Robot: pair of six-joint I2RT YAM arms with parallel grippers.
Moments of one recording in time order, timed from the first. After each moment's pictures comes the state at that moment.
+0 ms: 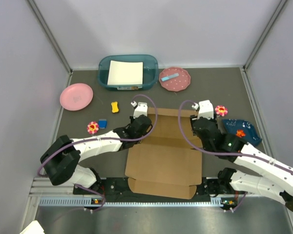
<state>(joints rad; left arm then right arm) -0.89 1.42 0.76 -0.02 -0.62 -0.46 0.92 0.83 0.77 -0.55 0.83 0.25</state>
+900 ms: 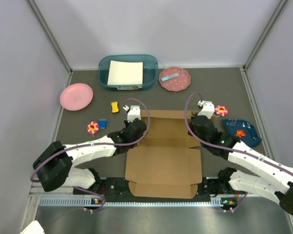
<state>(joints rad) -0.90 1.33 0.66 -0.01 -0.64 -0.56 0.80 0.92 0.67 -0.35 0.58 0.55</state>
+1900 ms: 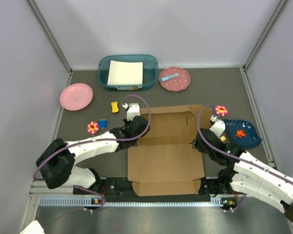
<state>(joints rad) -0.88 1.37 0.74 -0.16 -0.67 -0.65 0.80 0.74 0.49 -0.62 0.52 0.93</state>
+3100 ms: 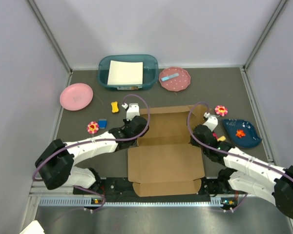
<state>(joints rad) -0.88 1.35 0.74 -0.17 -0.64 -0.65 0.71 0.94 0.38 -0.17 0.47 0.81</state>
